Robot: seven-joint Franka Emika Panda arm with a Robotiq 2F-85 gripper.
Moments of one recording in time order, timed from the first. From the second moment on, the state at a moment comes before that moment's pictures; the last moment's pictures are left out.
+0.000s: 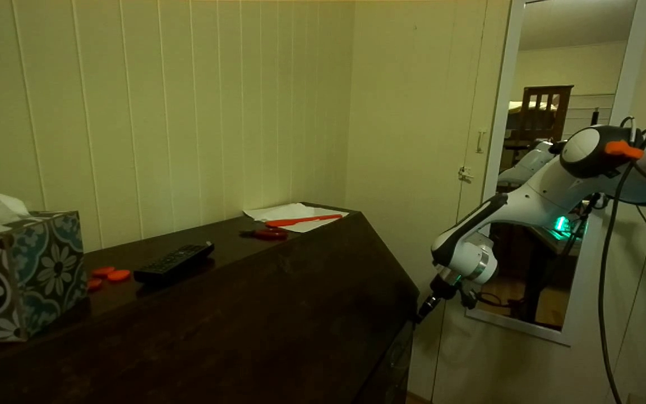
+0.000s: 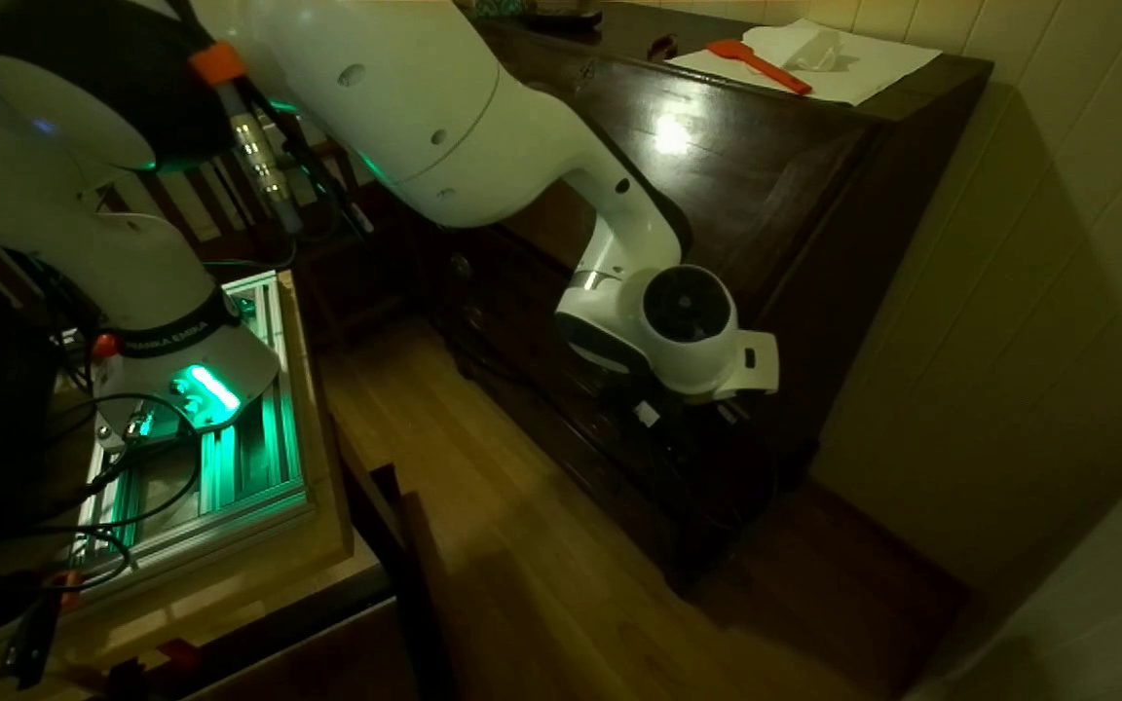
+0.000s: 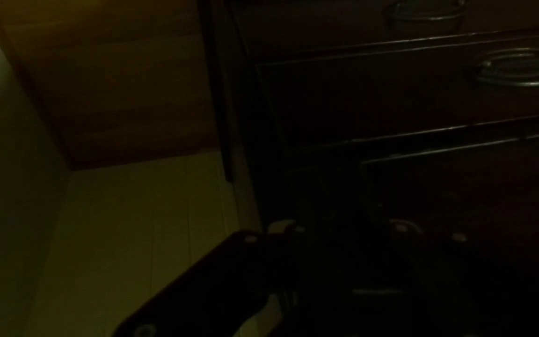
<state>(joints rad) -1.01 0.97 0.47 -1.83 0.24 2.85 -1.15</state>
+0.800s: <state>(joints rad) -1.06 0.85 0.42 -2.00 0.24 2.86 -1.15</state>
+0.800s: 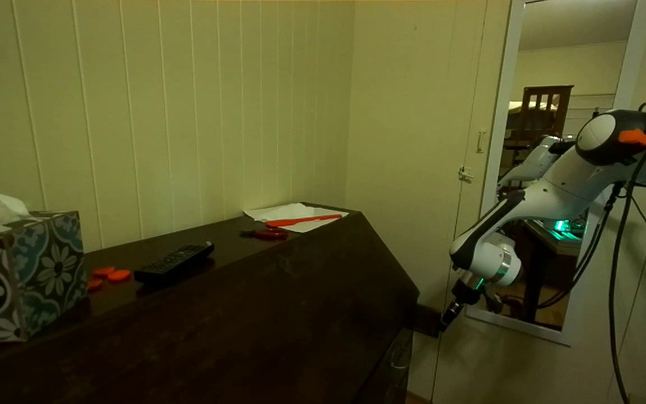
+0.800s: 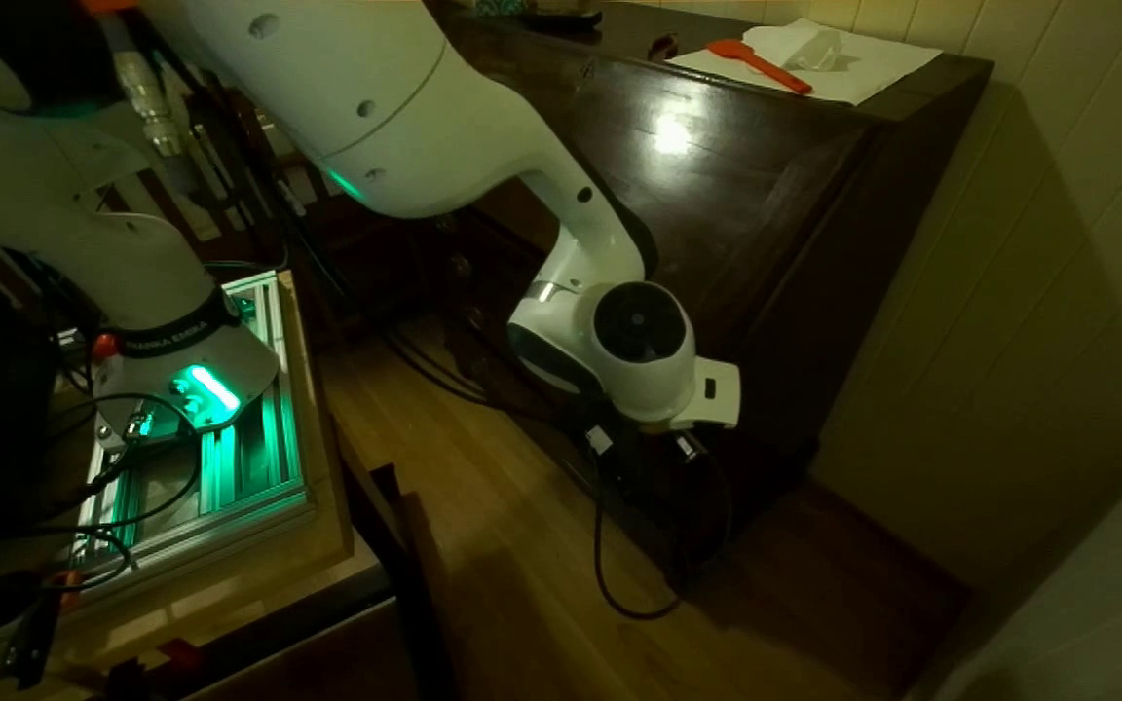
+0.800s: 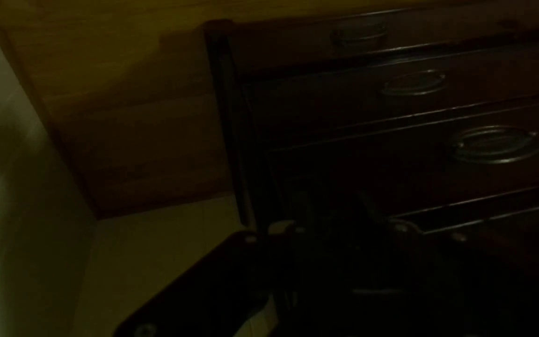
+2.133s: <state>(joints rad) -0.87 0.57 0.27 -2.22 0.19 2.87 -0.96</state>
